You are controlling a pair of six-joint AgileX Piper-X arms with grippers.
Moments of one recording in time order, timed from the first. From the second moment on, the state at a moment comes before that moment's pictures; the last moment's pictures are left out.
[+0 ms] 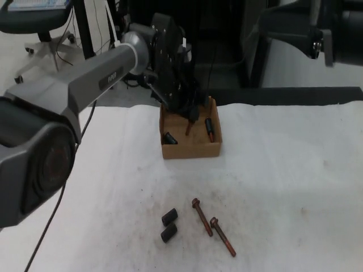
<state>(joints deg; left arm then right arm) -25.3 133.2 -114.8 43.9 20.3 -1.0 18.8 59.6 -55.4 15.0 -32.8 16.9</state>
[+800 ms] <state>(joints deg) -26.2 101.8 -93.7 70.5 8.5 8.9 19.5 67.8 -53.2 39.5 -22.6 -2.0</state>
